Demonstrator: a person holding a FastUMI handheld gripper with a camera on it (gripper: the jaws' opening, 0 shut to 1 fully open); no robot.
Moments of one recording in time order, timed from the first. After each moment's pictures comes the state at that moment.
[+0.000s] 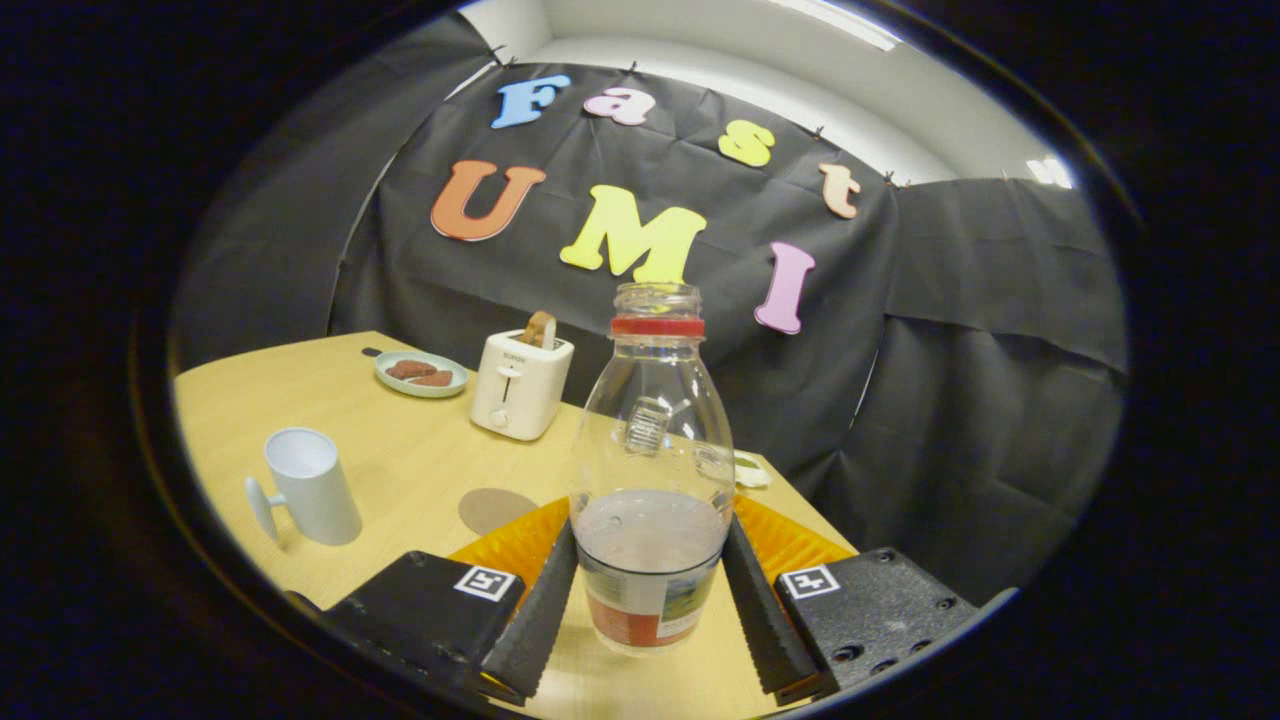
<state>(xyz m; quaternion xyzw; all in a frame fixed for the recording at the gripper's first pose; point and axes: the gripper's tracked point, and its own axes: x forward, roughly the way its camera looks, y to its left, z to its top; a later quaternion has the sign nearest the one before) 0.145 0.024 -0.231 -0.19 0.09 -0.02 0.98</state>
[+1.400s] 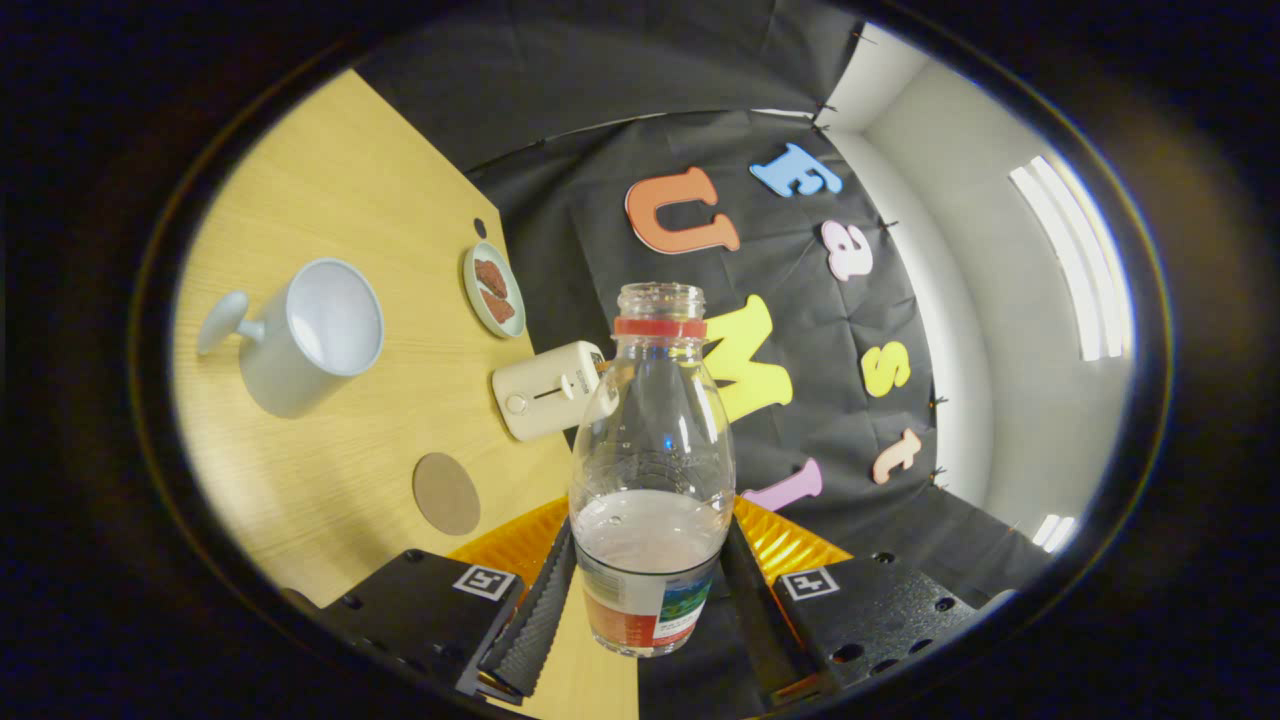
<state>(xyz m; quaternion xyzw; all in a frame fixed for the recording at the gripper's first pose) 0.148 0.135 -0.212 -0.60 -0.01 0.03 0.80</state>
